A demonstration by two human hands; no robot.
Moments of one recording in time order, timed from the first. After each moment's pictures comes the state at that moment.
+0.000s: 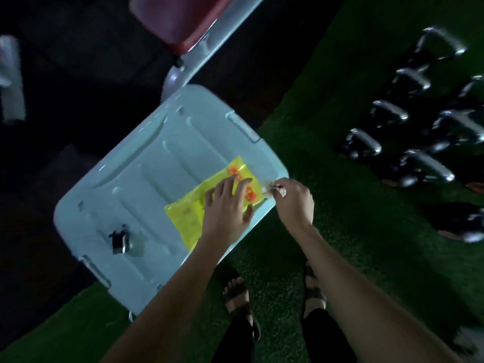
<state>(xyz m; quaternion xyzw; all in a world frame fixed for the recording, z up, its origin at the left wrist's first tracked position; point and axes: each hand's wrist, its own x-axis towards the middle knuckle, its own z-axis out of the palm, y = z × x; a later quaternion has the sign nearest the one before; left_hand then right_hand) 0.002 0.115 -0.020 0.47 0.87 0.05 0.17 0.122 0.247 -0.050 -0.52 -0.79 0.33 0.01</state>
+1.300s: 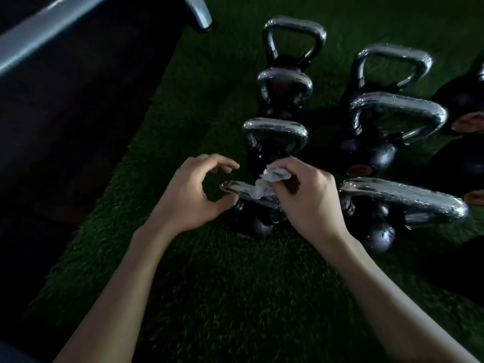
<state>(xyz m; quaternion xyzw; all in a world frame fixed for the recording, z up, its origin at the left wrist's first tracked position) 0.089 0.609 -0.357 0.67 0.64 0.30 0.23 0.315 0.655 -0.343 -0.50 -0.76 0.24 0.33</state>
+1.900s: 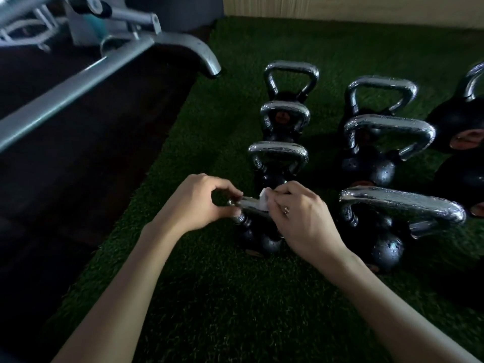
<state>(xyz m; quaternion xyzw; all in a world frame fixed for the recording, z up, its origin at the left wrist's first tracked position) 0.080 0.615 -0.339 0.70 0.67 0.18 0.19 0.314 0.638 -0.358 -0.45 -0.82 0.18 0.30</state>
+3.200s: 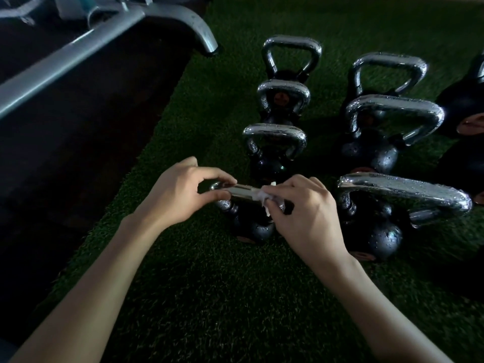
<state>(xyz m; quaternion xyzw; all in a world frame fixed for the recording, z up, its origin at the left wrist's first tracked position) 0.077 0.605 -0.343 0.72 0.66 0.18 0.13 0.326 0.629 -0.368 -0.47 -0.80 0.14 0.34</state>
